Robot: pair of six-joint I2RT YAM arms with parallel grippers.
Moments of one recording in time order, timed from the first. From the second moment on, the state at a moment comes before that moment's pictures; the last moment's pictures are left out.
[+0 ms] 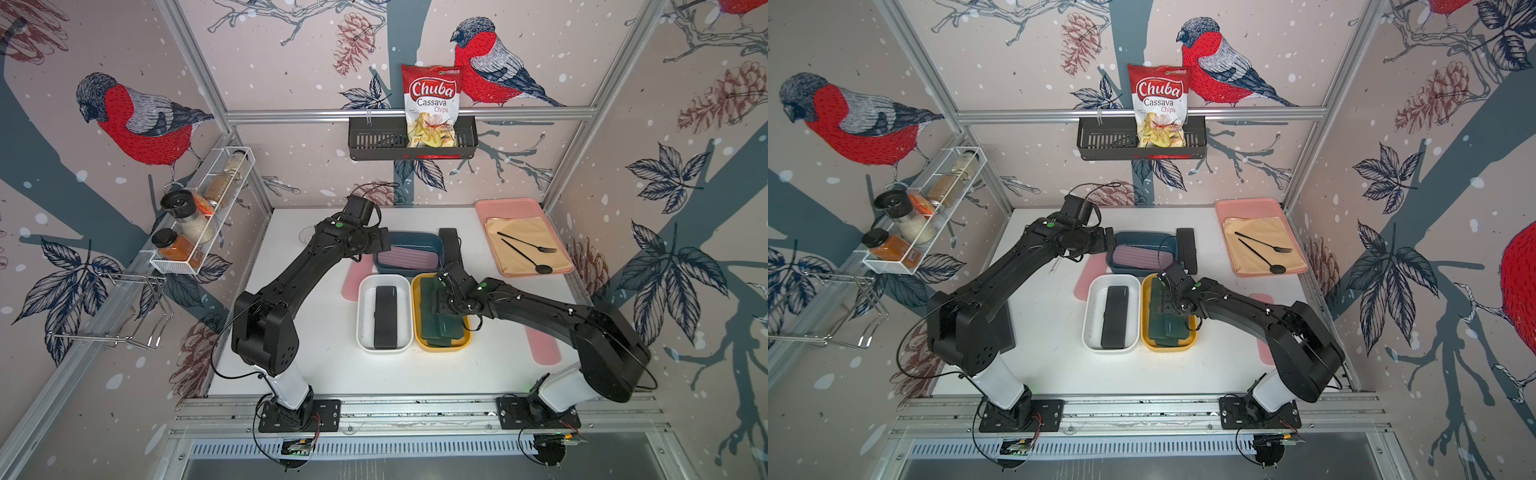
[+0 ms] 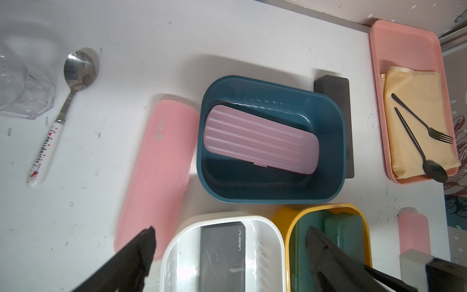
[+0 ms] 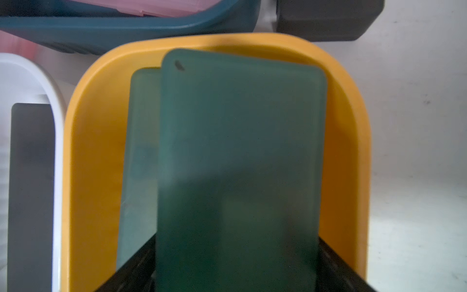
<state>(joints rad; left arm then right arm) -0.42 1.70 1.56 -0.80 0.03 -0.49 0.79 1.53 0.92 -0.51 0.14 0.63</state>
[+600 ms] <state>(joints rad) -0.42 1.70 1.55 -0.80 0.03 -0.49 0.79 1.53 0.99 -0.62 0.17 0.60</state>
